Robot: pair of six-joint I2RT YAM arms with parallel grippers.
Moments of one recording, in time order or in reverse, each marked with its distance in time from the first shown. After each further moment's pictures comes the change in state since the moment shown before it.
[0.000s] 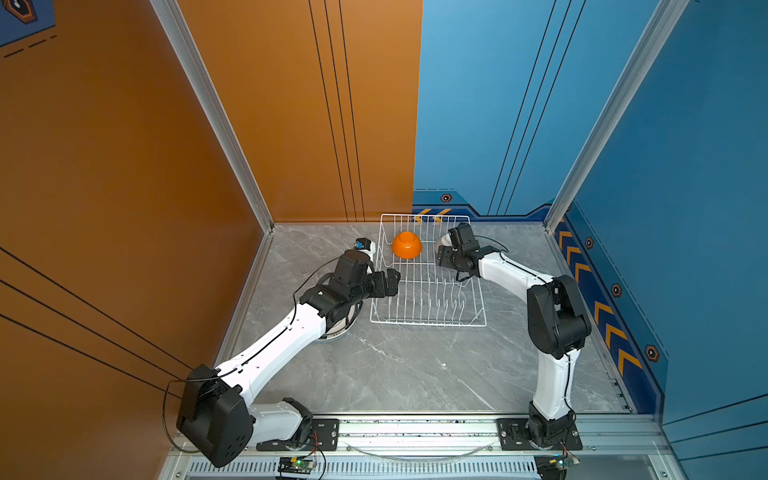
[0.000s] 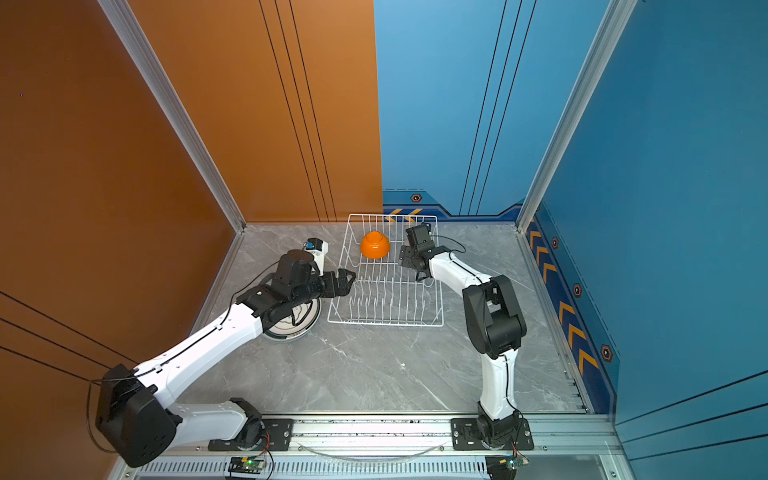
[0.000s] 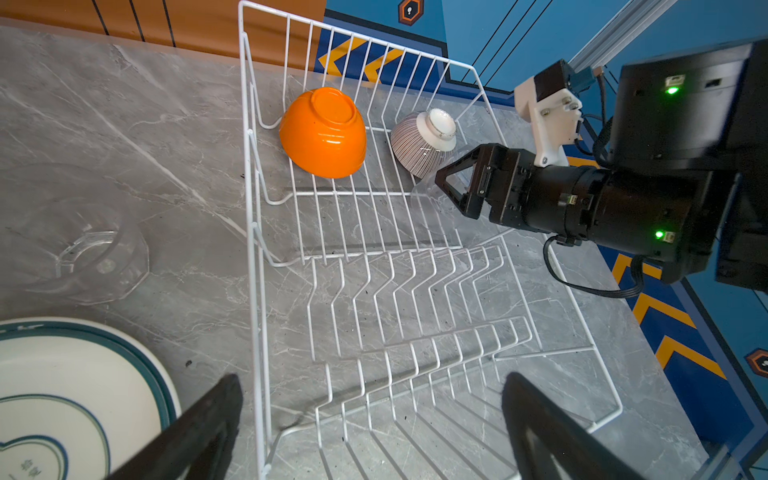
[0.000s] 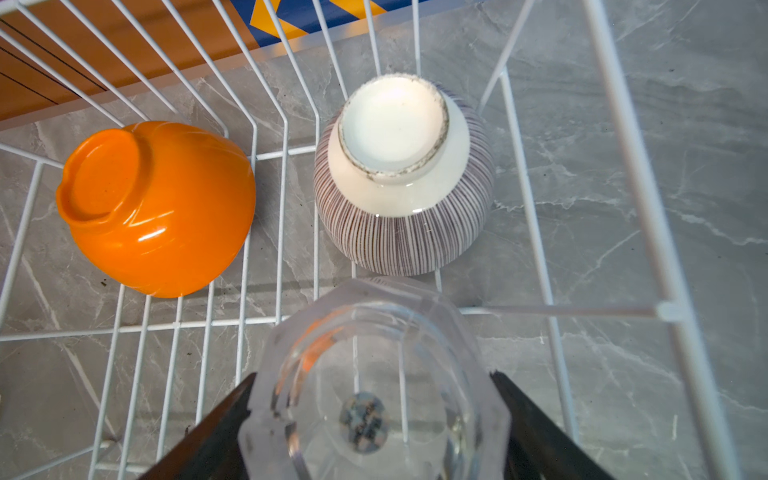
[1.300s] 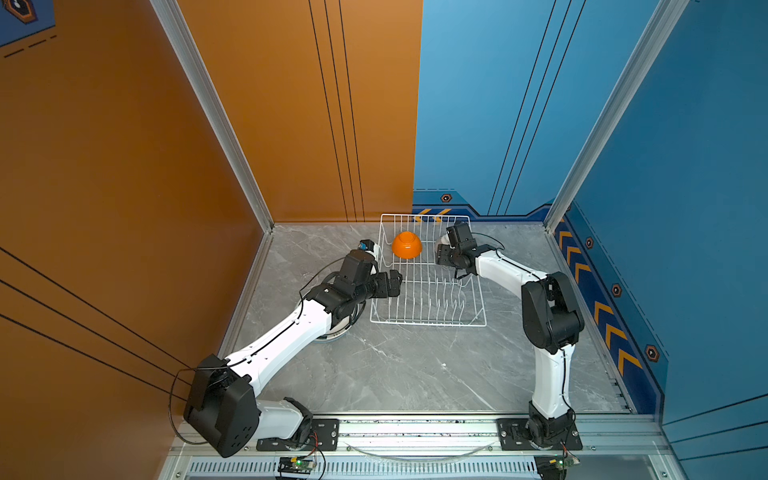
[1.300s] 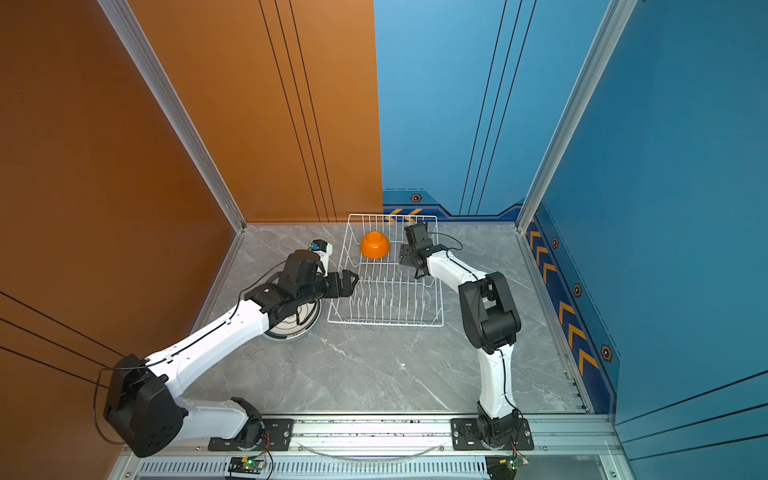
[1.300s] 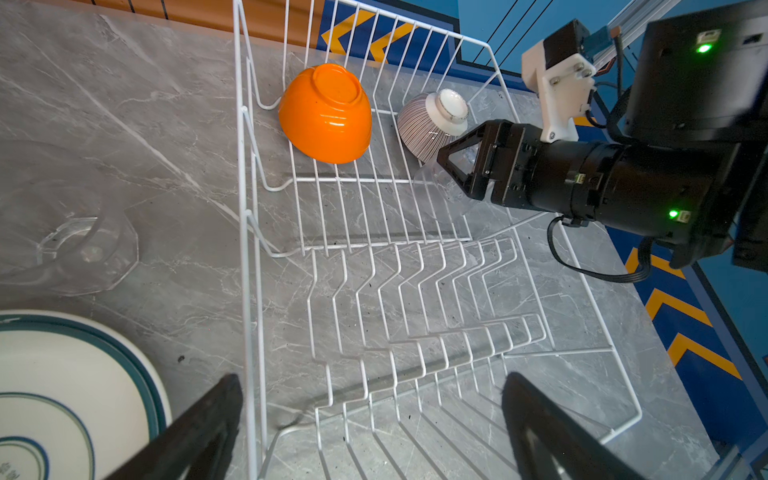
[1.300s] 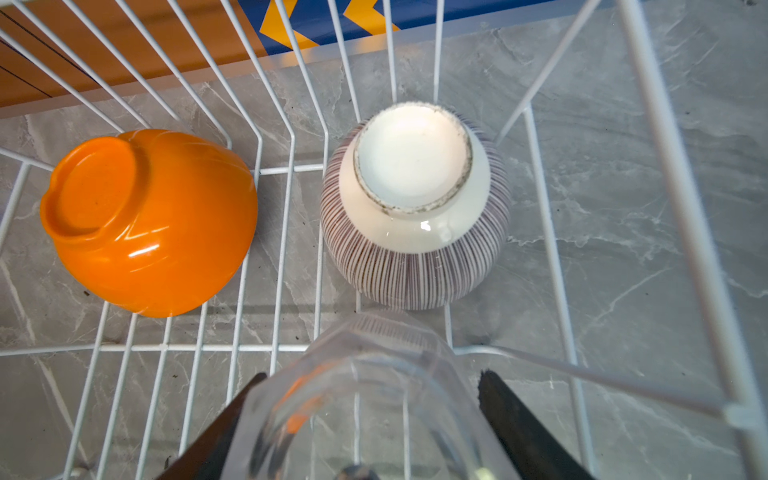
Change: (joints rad) left arm -0.005 0.060 0.007 0.003 0.000 -0.011; right arm -0.004 0.052 0.050 0.028 0.003 -0.058
